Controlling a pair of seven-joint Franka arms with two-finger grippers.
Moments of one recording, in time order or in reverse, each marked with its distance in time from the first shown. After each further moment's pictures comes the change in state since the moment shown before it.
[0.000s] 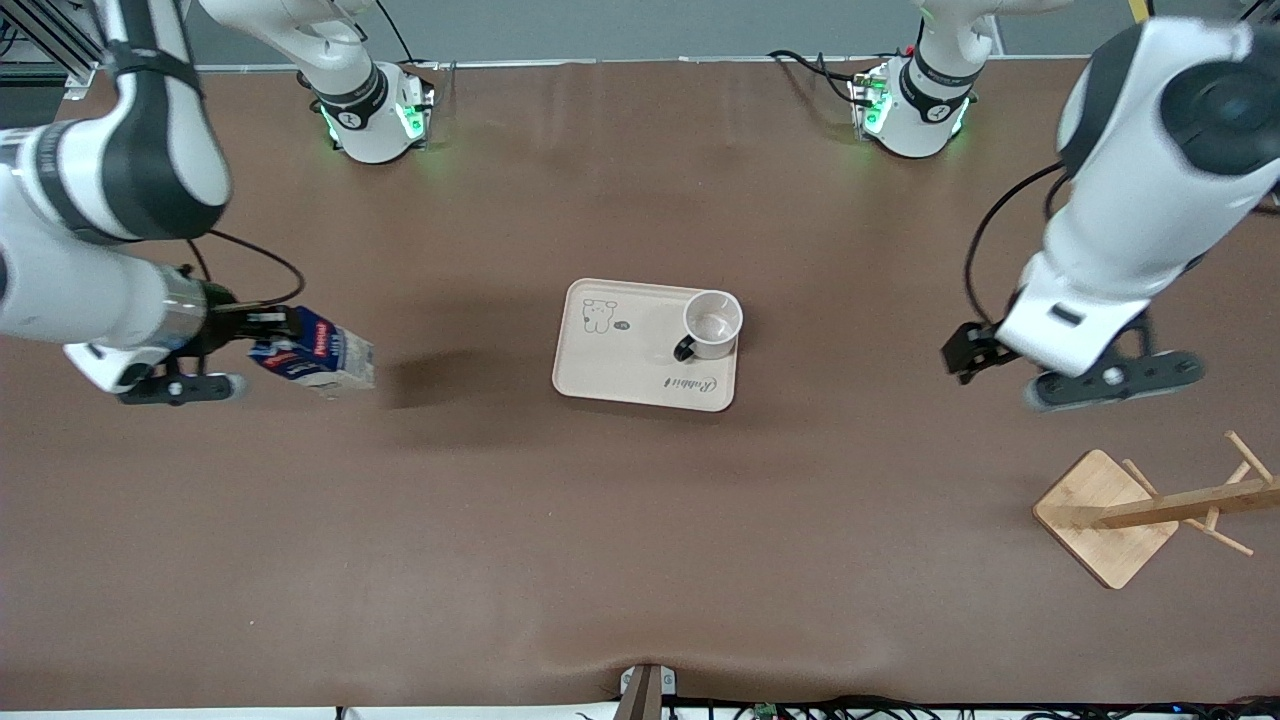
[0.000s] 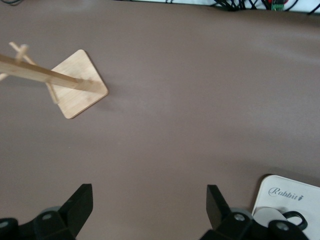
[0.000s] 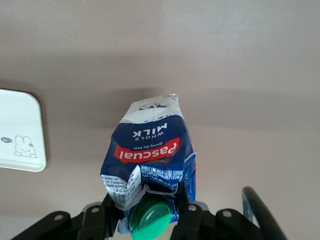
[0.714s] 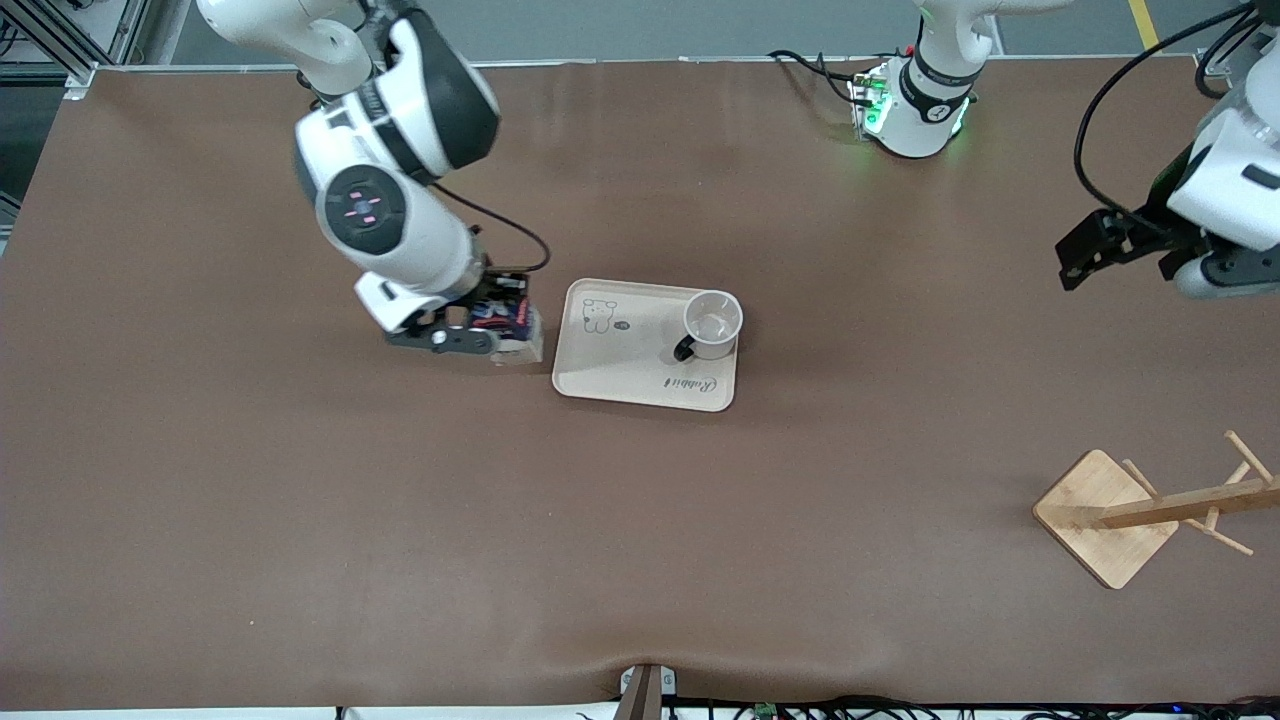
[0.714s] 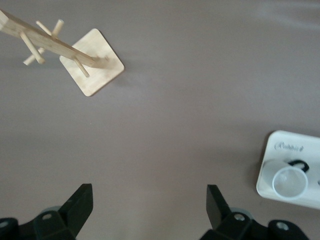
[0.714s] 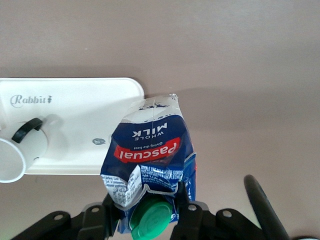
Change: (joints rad) left arm -0.044 -0.221 0.214 -0.116 -0.173 -0.116 0.271; right arm 0.409 0.077 0.003 -0.003 0.084 0.177 0.514
